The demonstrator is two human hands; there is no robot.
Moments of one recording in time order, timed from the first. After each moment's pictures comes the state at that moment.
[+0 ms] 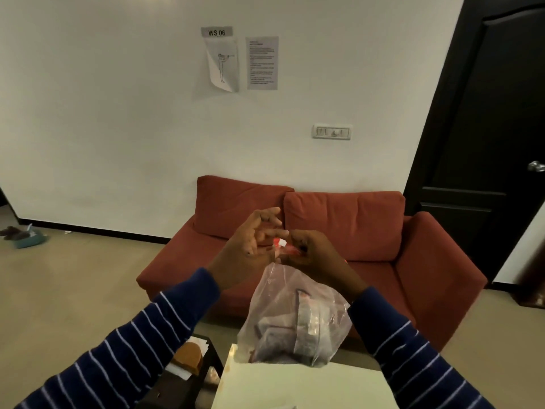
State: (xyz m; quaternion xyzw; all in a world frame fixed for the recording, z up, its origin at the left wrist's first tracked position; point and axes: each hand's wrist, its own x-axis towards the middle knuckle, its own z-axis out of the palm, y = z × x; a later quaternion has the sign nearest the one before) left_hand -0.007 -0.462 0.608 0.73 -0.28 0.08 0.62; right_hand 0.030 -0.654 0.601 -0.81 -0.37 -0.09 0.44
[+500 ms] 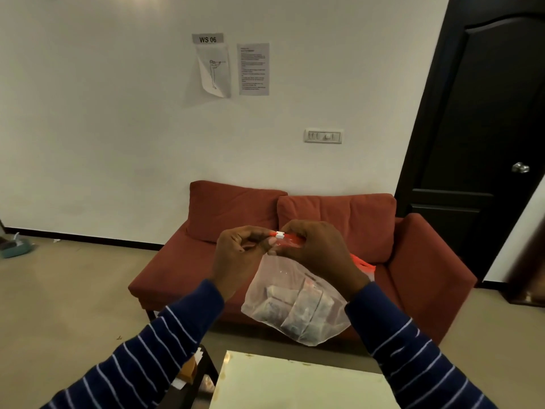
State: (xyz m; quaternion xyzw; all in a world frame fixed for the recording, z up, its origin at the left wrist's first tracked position) left_hand -0.013 -0.482 0.609 0.73 -0.19 0.26 0.61; right_hand 0.019 -0.664 0.633 -0.88 -0.31 -0.25 0.27
